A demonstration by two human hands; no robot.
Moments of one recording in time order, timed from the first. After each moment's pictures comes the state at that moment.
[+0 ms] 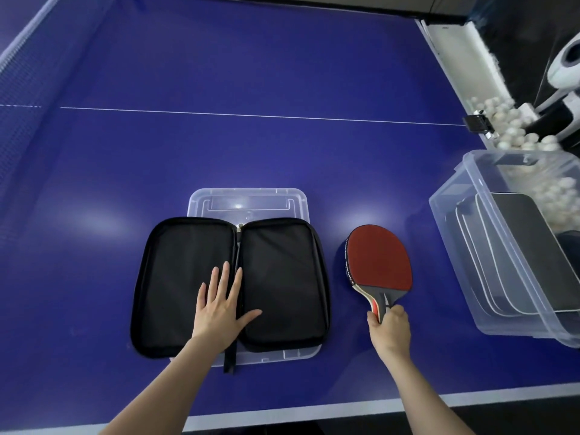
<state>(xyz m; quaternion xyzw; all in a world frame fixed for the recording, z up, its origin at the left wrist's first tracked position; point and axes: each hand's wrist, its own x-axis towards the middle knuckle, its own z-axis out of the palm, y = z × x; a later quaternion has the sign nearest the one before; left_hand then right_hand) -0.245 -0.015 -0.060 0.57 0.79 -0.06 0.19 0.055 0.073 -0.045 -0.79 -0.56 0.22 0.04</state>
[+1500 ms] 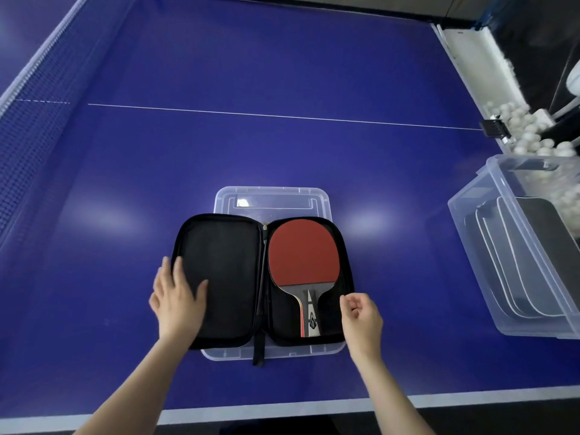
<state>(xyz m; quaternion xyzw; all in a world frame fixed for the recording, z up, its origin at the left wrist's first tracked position) -0.333 -0.050 -0.034 0.34 0.91 0.18 0.17 -0.046 0.031 -0.023 -0.72 -0.54 0.37 0.24</state>
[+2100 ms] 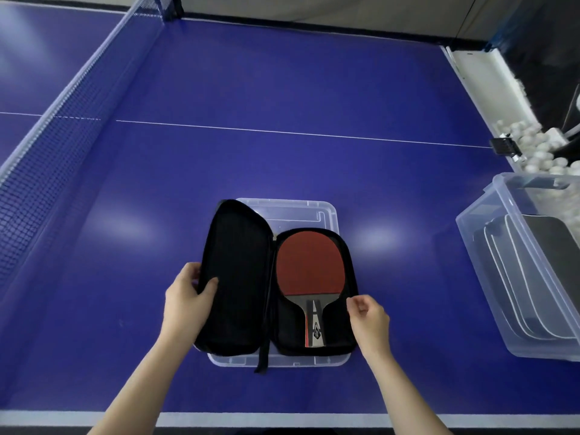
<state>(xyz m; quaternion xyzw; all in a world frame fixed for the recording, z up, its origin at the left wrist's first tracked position) -0.321 -0.046 0.050 0.28 0.84 0.38 0.26 -0.041 0.056 -0.014 -0.69 -0.55 0.41 0.22</state>
